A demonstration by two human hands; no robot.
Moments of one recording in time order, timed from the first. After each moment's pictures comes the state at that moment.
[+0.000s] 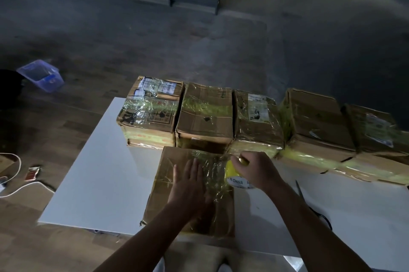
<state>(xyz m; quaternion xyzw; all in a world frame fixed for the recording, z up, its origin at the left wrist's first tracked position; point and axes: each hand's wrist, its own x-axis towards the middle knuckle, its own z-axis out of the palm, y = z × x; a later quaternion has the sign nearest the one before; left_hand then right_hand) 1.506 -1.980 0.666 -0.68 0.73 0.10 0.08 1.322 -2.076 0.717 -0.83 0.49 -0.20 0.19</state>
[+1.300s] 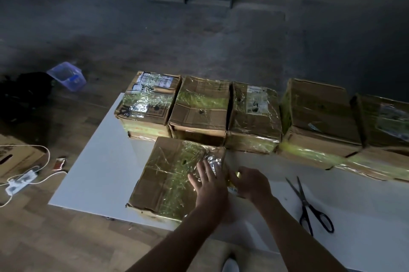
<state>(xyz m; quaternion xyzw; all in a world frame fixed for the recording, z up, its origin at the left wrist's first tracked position) 1.397 -1.995 0.651 -0.79 0.57 0.23 -0.01 1.291 -2.062 0.647 -0.76 0.61 -0.04 0.23</state>
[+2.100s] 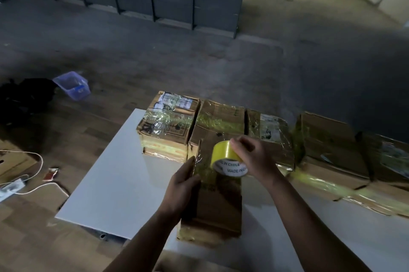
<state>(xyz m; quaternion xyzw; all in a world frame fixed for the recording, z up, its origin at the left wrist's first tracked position) 1.527 -1.956 0.760 -0.55 0.34 0.50 -0.57 1.369 -2.082 0.795 -0.74 0.40 -0.32 0.45</state>
